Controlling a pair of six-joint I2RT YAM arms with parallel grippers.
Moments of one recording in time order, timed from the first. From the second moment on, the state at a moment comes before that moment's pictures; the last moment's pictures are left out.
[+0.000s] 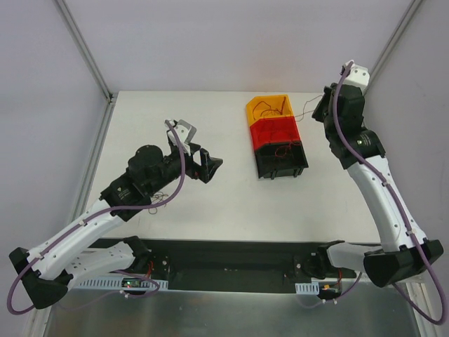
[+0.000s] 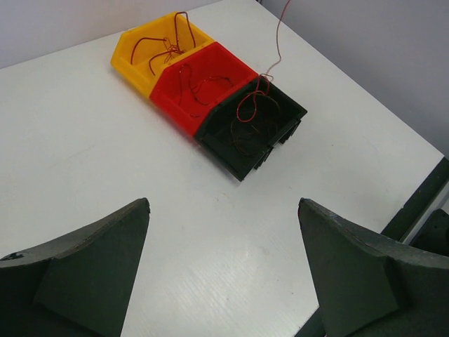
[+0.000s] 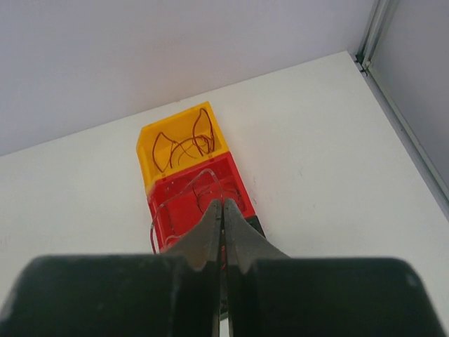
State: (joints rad) left arm -0.80 0.88 0.95 -0.22 -0.04 -0.20; right arm 0.34 1.21 1.42 -0.51 0.47 0.32
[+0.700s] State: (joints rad) left arm -0.80 0.91 0.95 -0.22 -0.03 -0.21; right arm 0.26 1.82 2.15 -0.44 0.35 0.32
